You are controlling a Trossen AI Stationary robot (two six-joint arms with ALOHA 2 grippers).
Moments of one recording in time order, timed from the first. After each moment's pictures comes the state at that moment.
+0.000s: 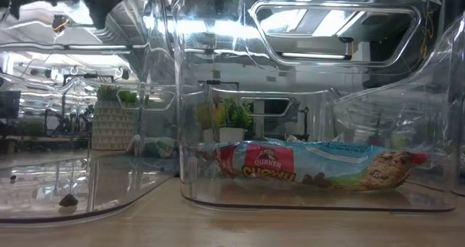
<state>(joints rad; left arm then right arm) 0.11 0.24 0.32 0.18 -0.04 -0.41 -0.11 1.90 1.79 -0.21 -0.23 0.09</state>
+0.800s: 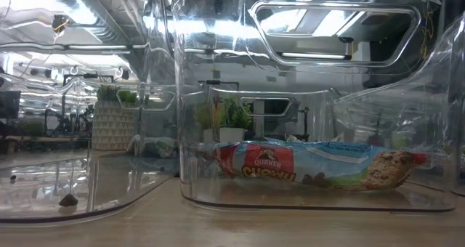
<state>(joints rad) 0.11 0.72 0.70 0.14 -0.03 -0.11 -0.12 1.90 1.79 -0.18 -0.24 0.12</state>
